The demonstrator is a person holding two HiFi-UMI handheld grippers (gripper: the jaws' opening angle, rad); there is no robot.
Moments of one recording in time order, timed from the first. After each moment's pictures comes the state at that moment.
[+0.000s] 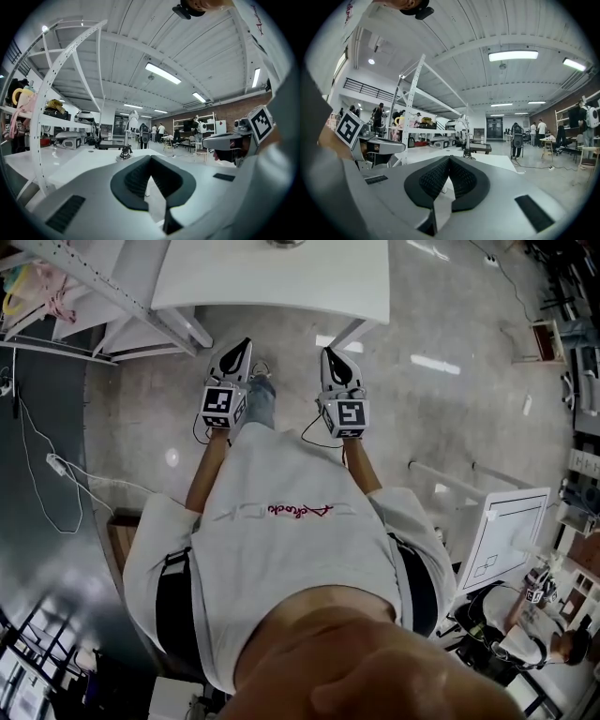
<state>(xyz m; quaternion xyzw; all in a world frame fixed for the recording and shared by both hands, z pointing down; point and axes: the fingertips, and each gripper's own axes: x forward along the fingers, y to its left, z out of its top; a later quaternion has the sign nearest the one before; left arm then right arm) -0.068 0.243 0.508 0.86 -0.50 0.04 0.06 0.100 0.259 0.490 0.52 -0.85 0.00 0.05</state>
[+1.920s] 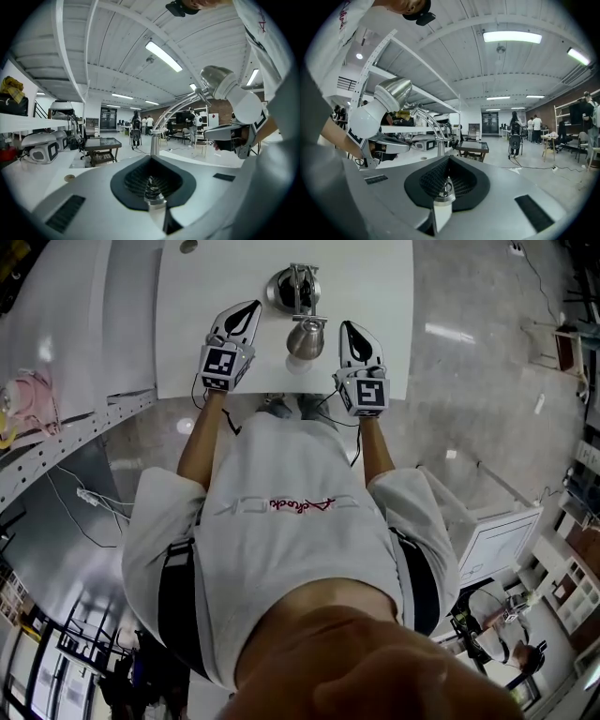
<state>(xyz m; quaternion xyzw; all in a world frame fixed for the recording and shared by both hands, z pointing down) -0.081 -0.130 0.507 0.90 -0.42 0.10 0.06 0.092 -0.085 0.474 0.55 -0.84 0.03 0.06</state>
